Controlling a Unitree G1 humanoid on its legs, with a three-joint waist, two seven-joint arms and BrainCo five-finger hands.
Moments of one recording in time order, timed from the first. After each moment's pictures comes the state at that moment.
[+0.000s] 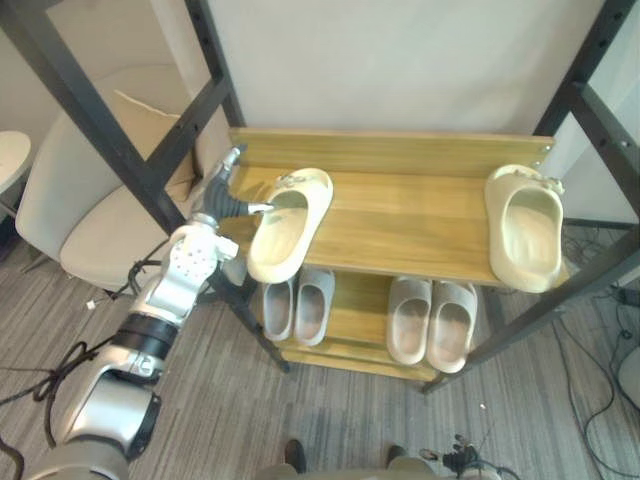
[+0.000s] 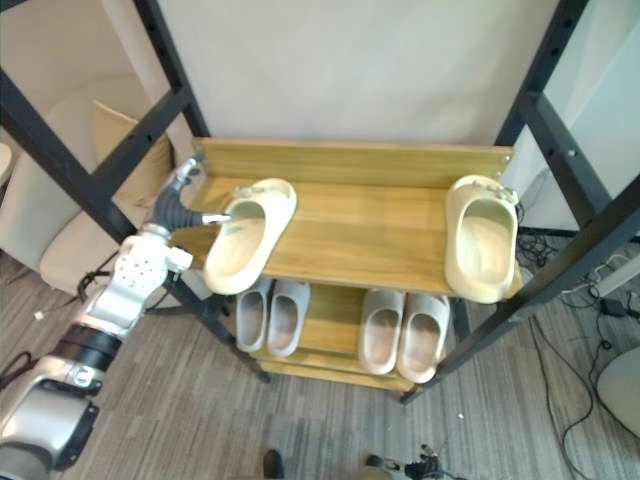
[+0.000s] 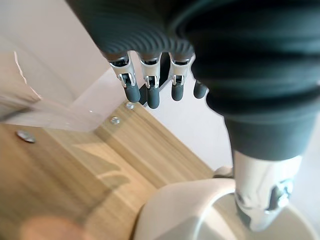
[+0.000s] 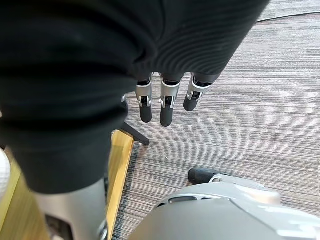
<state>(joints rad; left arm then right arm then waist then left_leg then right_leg) -0.64 0.57 -0.28 0.44 0.14 -0.12 0.19 0.13 -0.12 -0.20 0.99 -0.19 -0.02 -0.12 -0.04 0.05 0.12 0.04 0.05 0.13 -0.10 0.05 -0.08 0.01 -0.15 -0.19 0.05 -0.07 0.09</state>
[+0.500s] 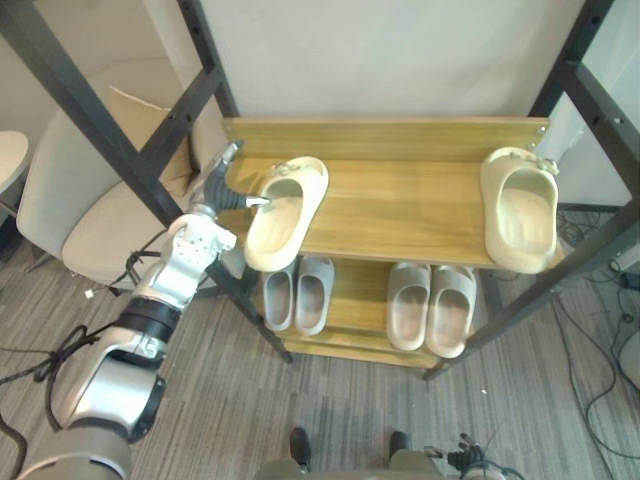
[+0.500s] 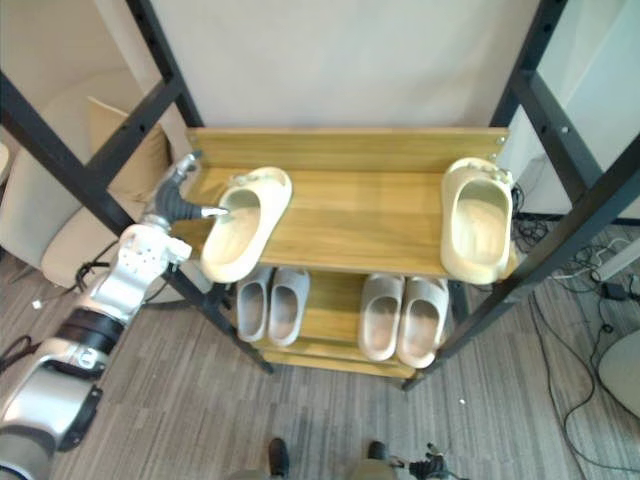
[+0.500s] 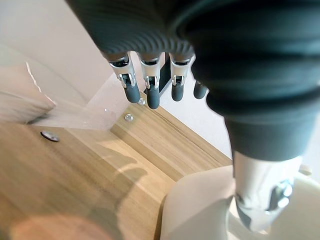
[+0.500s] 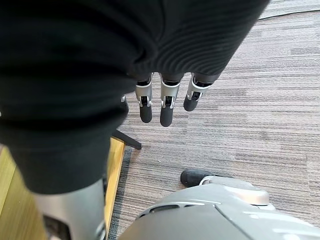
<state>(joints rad) -0.71 0.57 -0.31 0.56 0.16 -0.10 0.19 0.15 -0.12 -0.22 0.96 -0.18 -0.02 -0.13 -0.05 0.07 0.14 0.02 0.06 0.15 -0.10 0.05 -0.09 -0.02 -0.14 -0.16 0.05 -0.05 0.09</state>
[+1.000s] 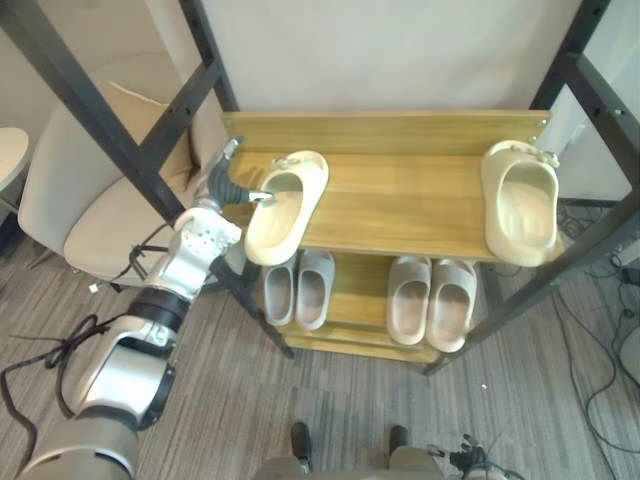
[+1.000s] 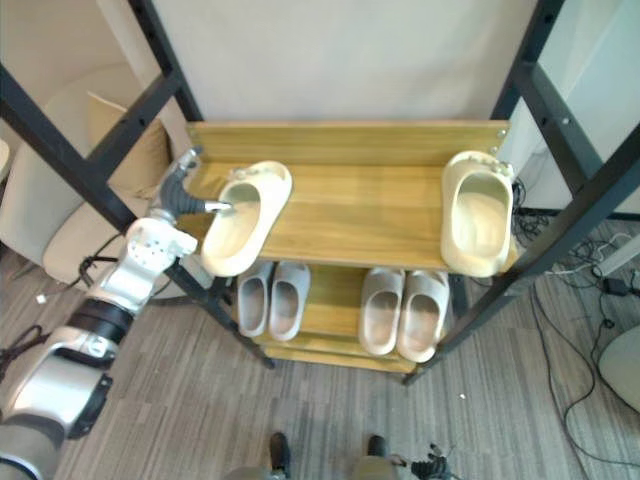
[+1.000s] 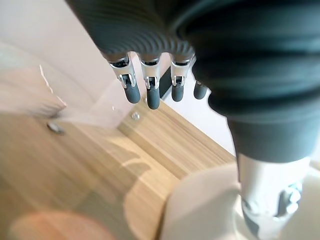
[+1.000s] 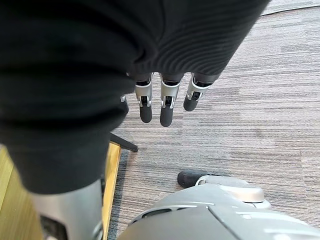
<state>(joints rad) -0.77 0.51 -0.31 0.62 0.15 -0.07 0.24 0.15 -0.12 -0.23 0.96 -0.15 -0.03 -0.13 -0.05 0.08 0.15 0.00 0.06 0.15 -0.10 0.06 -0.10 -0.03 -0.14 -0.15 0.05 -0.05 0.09</state>
